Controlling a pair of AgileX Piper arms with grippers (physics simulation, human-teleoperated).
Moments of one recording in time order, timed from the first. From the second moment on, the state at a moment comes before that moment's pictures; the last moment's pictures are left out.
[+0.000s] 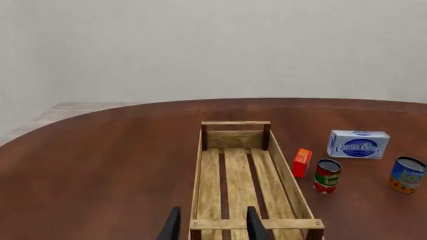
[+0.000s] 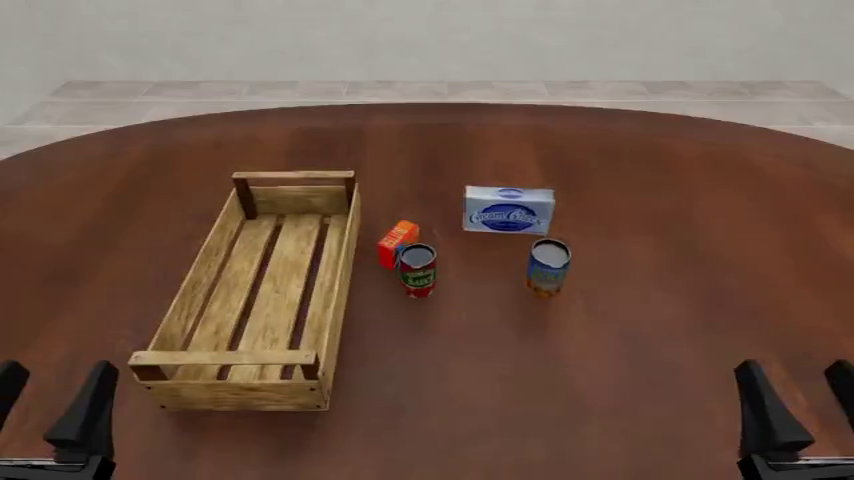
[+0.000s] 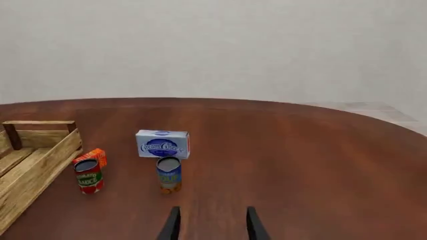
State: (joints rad) left arm 0.00 0.00 0.00 0.00 0.00; right arm 0.00 0.01 0.00 -0.01 0.00
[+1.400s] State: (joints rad) left arm 0.00 0.00 0.00 0.00 0.00; right arm 0.25 1.07 -0.65 0.02 -0.01
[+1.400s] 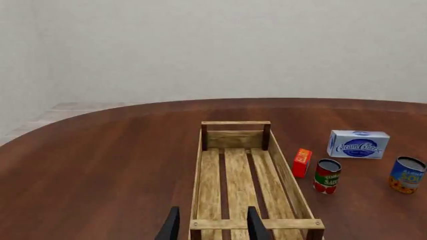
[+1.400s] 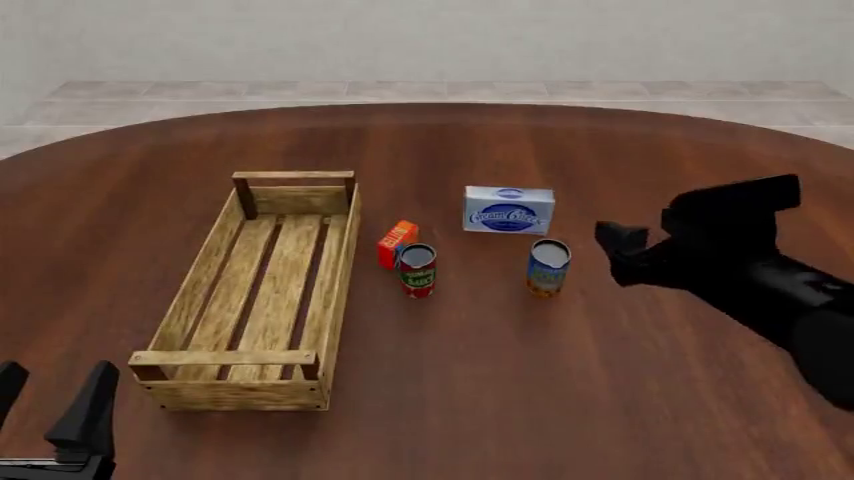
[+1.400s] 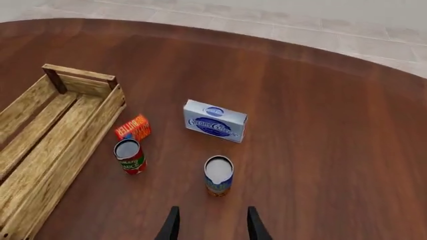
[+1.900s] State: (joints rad) left arm 0.00 0.00 0.00 0.00 0.00; right arm 0.24 1.40 -0.89 0.09 -0.02
